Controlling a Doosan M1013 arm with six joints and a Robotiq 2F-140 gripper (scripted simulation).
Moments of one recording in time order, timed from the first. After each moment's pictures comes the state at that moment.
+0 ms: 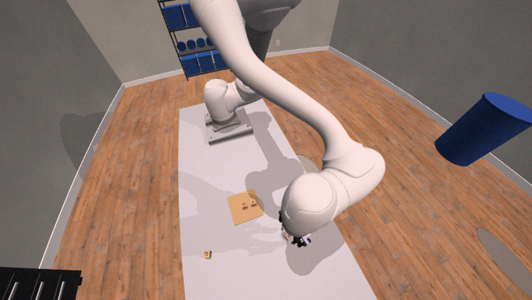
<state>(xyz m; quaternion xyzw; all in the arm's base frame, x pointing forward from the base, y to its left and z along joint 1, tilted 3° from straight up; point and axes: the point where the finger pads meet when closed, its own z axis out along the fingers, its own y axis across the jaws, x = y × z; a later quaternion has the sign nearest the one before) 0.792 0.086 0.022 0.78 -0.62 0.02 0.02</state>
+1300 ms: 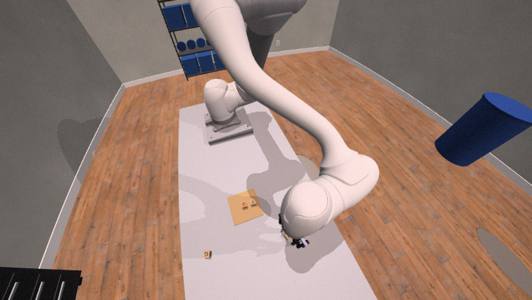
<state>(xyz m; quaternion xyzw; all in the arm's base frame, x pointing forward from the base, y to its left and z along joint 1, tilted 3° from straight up) 0.793 0.085 -0.009 0.78 -0.62 0.02 0.02</state>
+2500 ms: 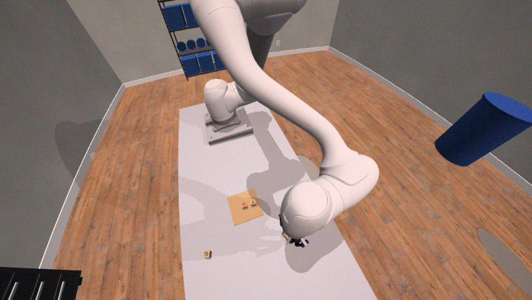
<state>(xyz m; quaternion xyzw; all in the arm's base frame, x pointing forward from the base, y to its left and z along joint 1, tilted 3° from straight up) 0.793 0.085 -0.009 0.78 -0.62 0.02 0.02</state>
